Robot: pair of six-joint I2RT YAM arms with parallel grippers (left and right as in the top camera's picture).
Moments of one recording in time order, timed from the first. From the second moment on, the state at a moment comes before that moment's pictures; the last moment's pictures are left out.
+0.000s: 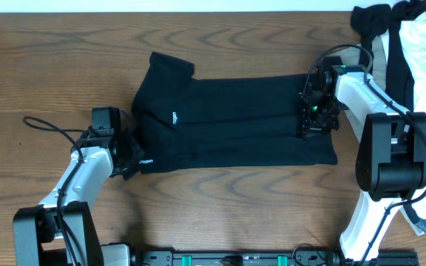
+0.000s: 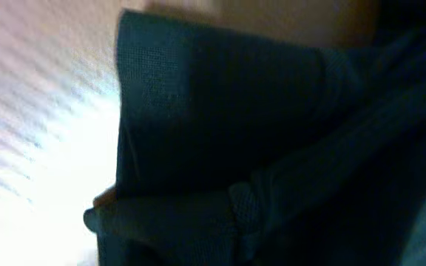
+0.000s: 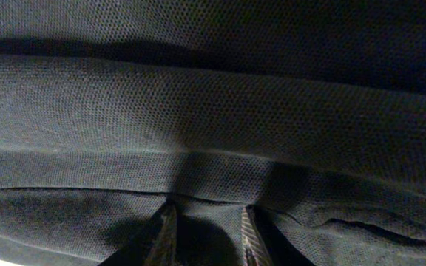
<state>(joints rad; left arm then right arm) 0.09 1.51 0.72 -0.50 0.03 -0.52 0.05 2.10 1.43 -1.03 -0.20 0.03</state>
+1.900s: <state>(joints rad) 0.21 1.26 0.72 -0.47 0.18 -0.32 0.02 2.11 1.43 -1.06 -0.24 0.01</state>
